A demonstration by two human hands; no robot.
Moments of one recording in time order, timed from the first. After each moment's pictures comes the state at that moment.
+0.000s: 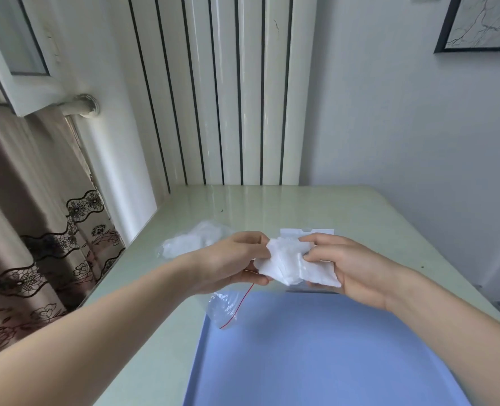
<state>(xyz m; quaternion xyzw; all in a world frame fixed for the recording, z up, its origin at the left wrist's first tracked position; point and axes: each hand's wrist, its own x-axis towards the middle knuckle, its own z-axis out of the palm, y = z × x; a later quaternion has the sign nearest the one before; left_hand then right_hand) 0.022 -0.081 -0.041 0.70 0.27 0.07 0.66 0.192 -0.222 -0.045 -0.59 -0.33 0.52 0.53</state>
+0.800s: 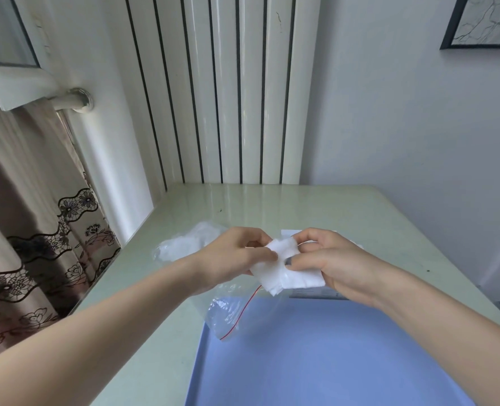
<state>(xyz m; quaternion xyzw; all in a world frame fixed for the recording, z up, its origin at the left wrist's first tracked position) 0.024 -0.067 -0.043 0.79 0.24 0.12 0.56 0.177 -0.199 -0.038 -0.63 -0.37 0.46 0.50</state>
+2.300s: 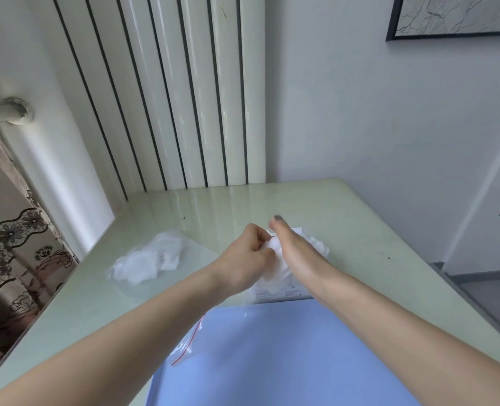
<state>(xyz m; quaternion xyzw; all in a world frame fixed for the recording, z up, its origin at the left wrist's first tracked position) 0.105 -0.100 -0.058 0.81 0.27 0.12 0.51 0.199 -0.190 -0.049 -0.75 -0.29 0.31 0.50</state>
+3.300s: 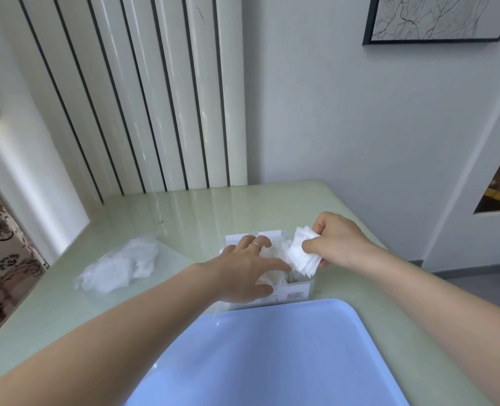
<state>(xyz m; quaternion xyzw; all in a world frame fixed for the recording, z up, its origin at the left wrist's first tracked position) 0.152 -0.090 -0.086 1.00 0.07 -0.04 0.02 0.295 -0.235 -0.045 -0.87 -0.31 0.14 0.34</state>
